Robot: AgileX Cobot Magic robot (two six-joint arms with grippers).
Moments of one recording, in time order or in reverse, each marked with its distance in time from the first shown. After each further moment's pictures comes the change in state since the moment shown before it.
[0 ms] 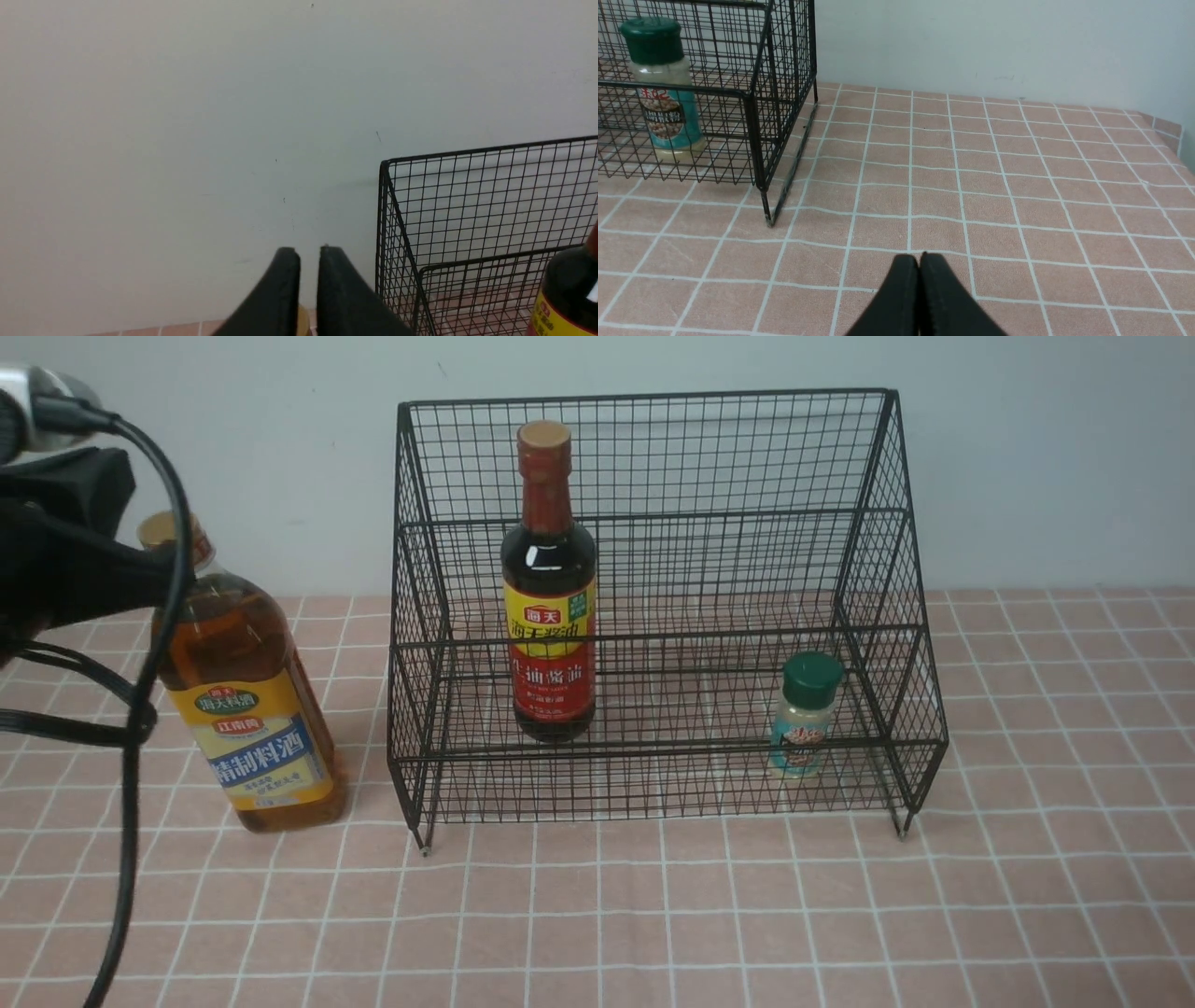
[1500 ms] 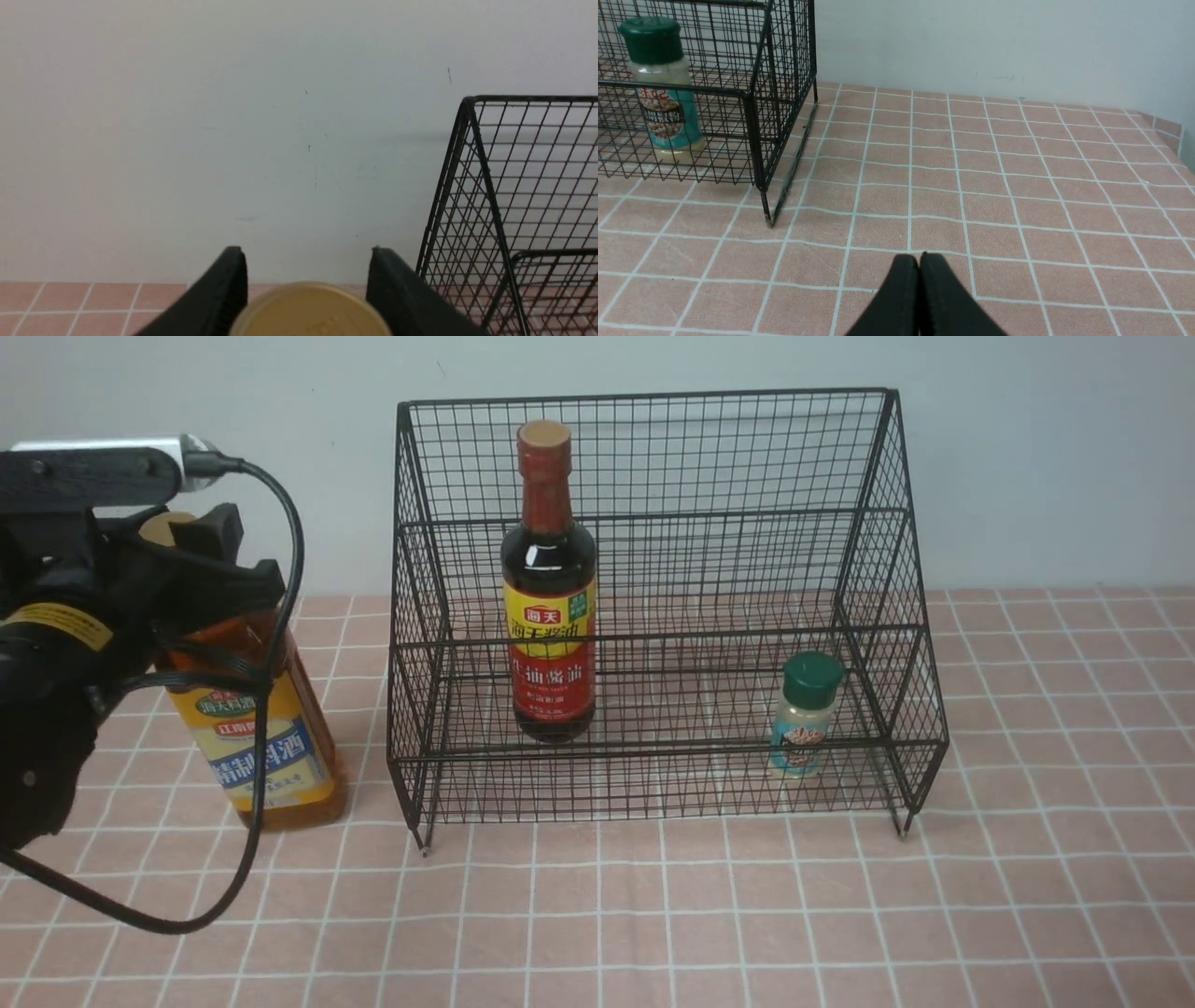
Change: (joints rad) right arm 0.000 0.000 0.000 0.000 0.000 0.000; left arm 0.000 0.343 -0.038 -0.165 -0.230 0.064
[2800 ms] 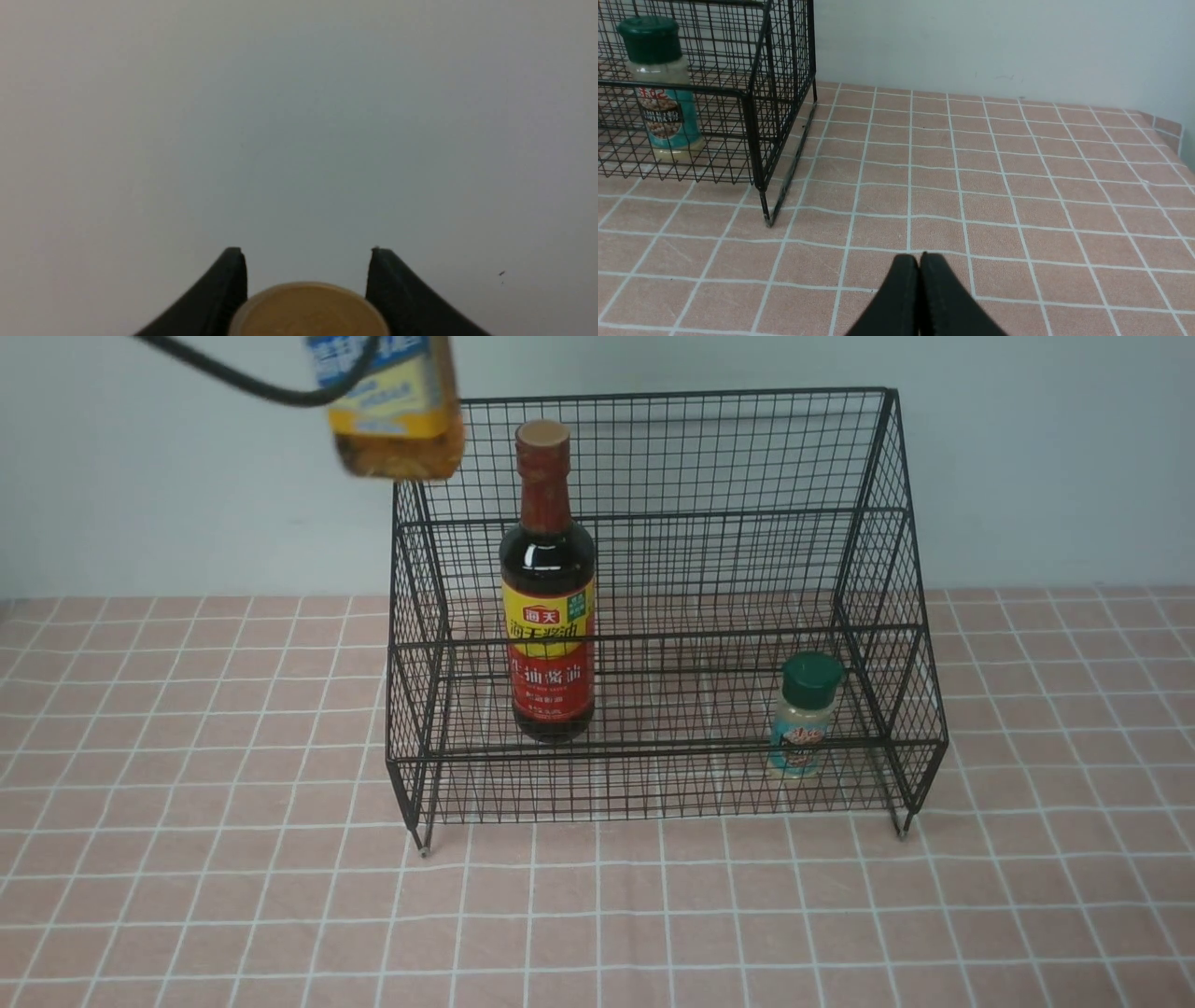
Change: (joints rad) right arm 0.000 0.000 0.000 0.000 -0.001 0.000; left arm -0.184 0.300 -1.070 0.001 0.446 0.078
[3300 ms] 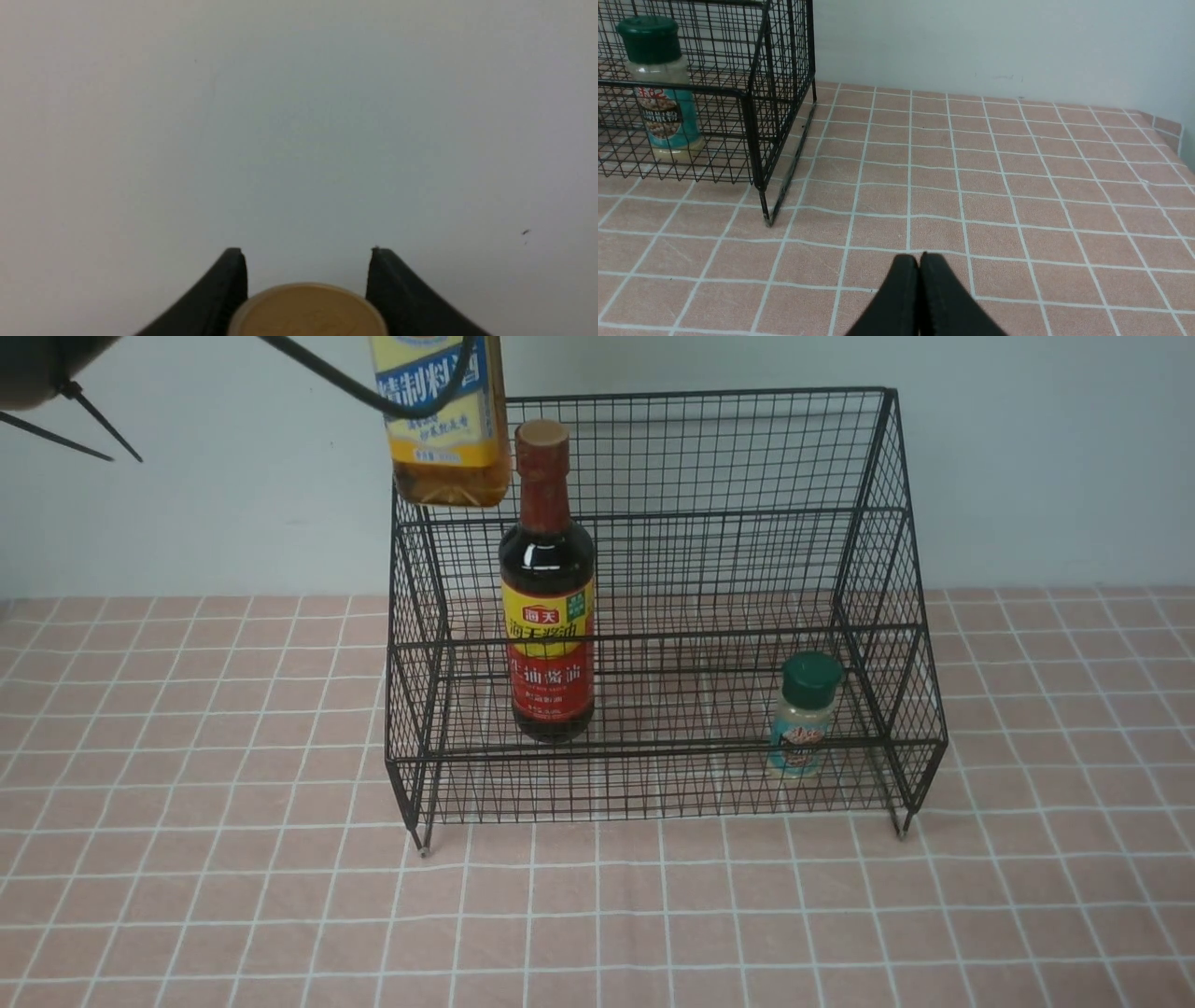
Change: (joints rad) right arm 0.000 0.000 0.000 0.000 0.000 0.000; left arm -0.008 0.141 -0.090 -0.004 0.016 -0.001
